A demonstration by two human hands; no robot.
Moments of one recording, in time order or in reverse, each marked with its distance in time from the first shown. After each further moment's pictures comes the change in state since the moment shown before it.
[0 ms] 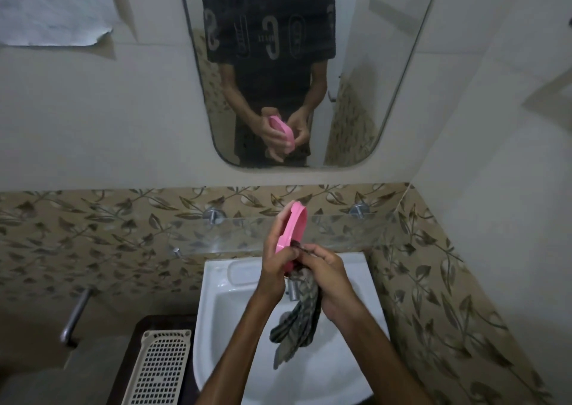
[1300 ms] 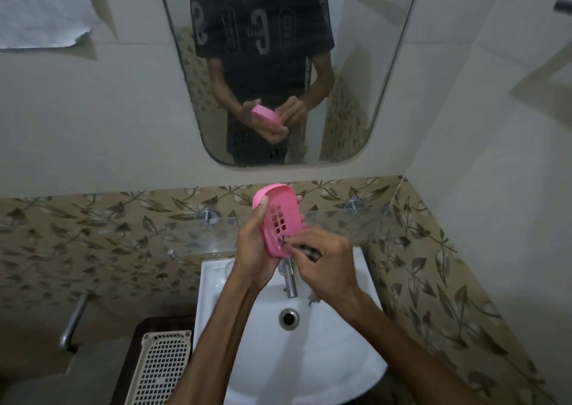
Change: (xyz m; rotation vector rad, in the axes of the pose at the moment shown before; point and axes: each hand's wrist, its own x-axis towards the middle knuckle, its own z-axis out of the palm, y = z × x) left_hand 0.022 0.038 -0.002 -0.489 0.015 -0.360; right_hand 0.011 -0.018 -0.025 -0.953 0.024 -1.110
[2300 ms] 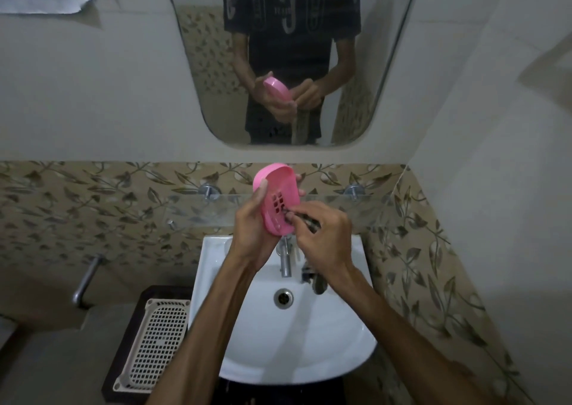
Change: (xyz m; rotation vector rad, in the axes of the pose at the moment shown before) left_hand -0.010 -0.013 0.015 -0.020 -0.049 0.056; right_hand 0.005 -0.001 -0.012 0.067 0.055 0.103
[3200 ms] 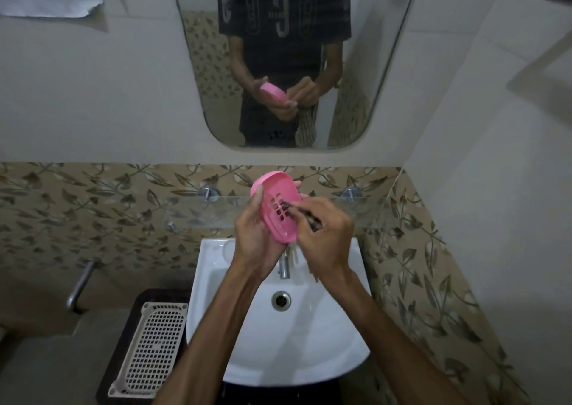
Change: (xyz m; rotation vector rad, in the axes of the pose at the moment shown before) left_hand -0.020 0.001 0.008 -0.136 -0.020 -0.035; right_hand -0.007 -0.017 -0.001 -0.041 0.114 -0.089
